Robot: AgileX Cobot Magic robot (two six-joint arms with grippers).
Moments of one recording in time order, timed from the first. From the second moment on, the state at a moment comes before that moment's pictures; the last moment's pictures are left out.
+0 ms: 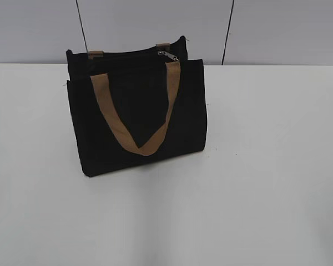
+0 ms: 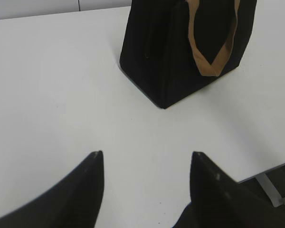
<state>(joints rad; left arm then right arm) -0.71 0.04 -0.54 0.23 1.08 -0.29 0.31 0.03 -0.47 0.04 1.10 -0.13</state>
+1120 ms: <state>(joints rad) -0.06 -0.01 -0.54 0.23 1.08 -0.29 0.13 -0.01 -0.47 0.03 1.09 -0.13</state>
